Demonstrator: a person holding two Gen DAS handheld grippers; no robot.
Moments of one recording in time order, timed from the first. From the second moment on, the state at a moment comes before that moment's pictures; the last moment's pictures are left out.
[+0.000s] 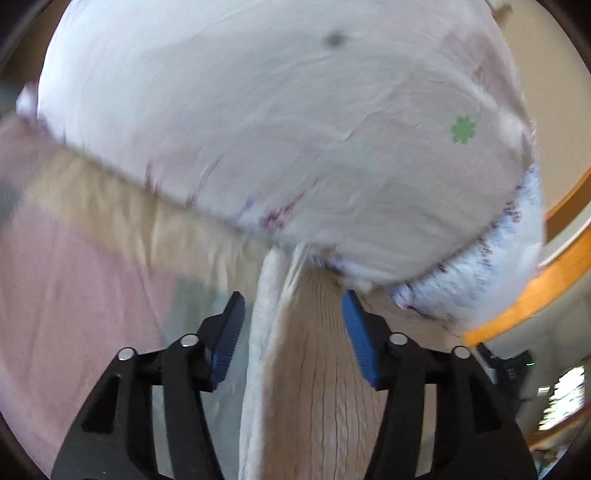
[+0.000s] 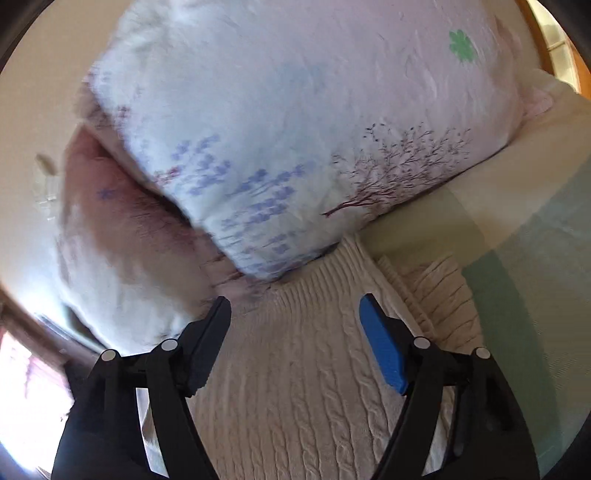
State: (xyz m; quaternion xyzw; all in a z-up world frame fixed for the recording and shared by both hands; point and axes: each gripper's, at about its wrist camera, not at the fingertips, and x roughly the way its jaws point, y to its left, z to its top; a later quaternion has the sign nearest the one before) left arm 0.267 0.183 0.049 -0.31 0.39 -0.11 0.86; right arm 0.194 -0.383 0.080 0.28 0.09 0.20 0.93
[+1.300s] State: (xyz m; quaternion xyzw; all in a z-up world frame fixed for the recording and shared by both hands) left arm 0.294 -0.087 0.023 -0.22 0.49 -0.27 0.80; right arm 0.221 -0.460 0.055 0.27 0.25 0.23 0.90
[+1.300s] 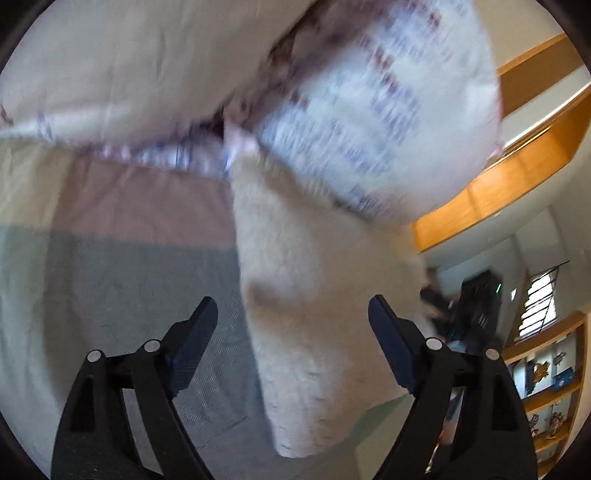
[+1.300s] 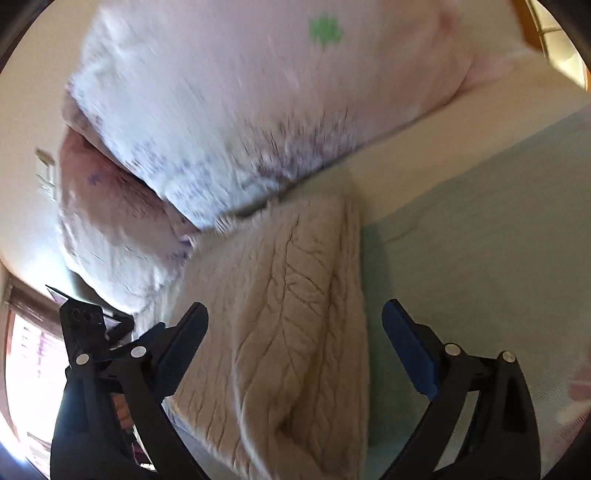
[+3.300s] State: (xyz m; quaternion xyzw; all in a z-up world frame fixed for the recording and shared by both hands) left arm 0.135 -0.027 0.005 0.03 0.46 -0.04 0.89; right arm 0.110 -0.217 -0.013 -0.01 0.23 0.03 0.97
